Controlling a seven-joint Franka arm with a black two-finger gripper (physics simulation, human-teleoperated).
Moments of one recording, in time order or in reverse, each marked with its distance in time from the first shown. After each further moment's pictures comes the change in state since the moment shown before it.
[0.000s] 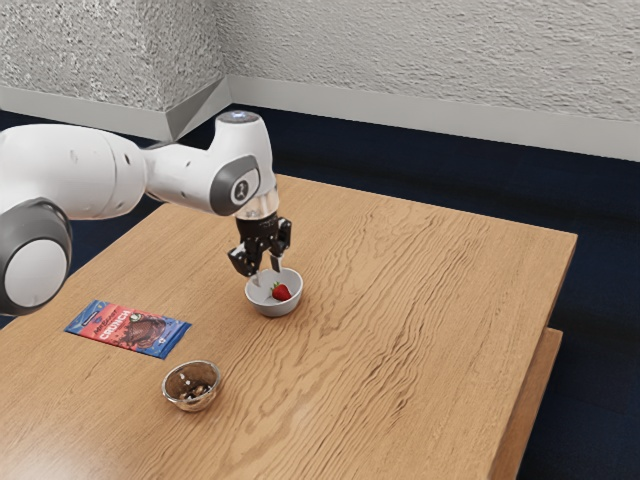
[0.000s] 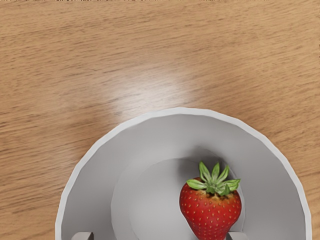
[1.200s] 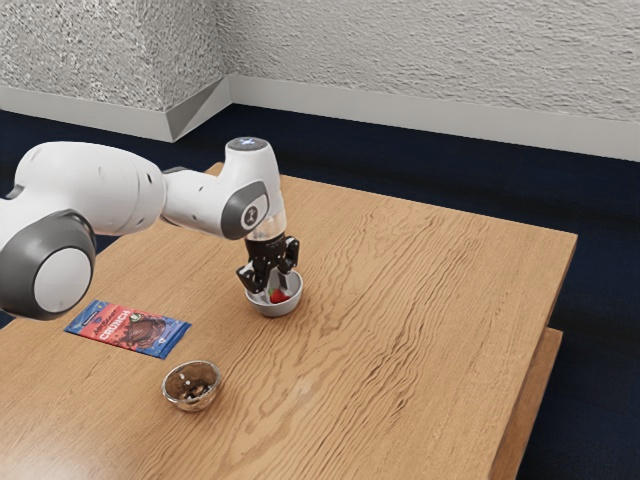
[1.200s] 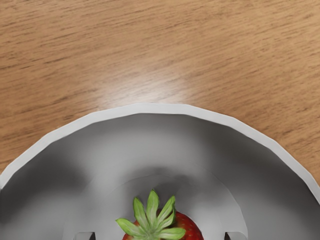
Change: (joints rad) arm 0.002 0.091 -0.003 0.014 -0.009 0.092 0.052
